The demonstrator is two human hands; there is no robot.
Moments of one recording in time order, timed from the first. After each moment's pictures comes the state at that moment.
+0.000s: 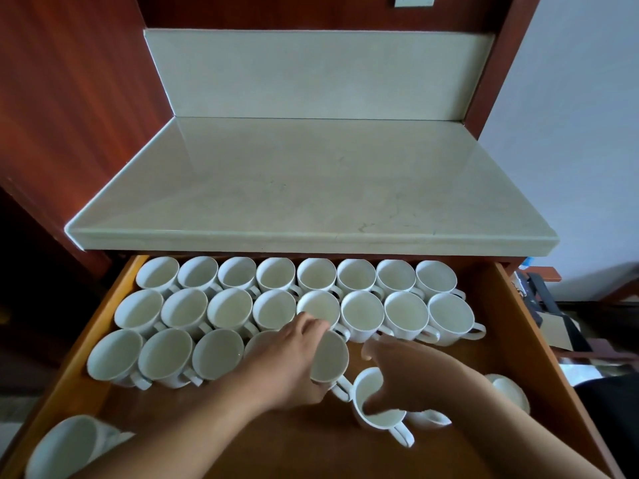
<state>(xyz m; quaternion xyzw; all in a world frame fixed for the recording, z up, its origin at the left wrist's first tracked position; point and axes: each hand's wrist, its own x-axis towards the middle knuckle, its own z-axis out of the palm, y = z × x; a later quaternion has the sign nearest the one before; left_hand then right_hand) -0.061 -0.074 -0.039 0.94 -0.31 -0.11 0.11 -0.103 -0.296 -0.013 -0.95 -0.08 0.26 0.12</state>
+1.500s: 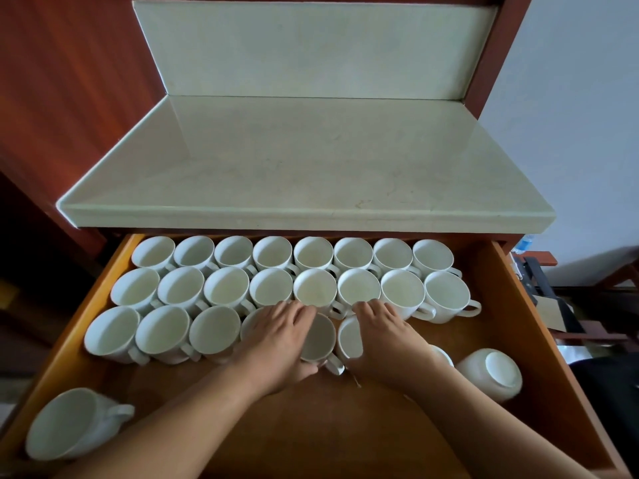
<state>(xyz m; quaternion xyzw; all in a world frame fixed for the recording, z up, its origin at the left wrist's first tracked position) -0.067 -0.063 -0.080 0.94 -0.34 0.01 0.05 -0.108 -0.279 -0.061 -0.98 -0.06 0.07 0.16</state>
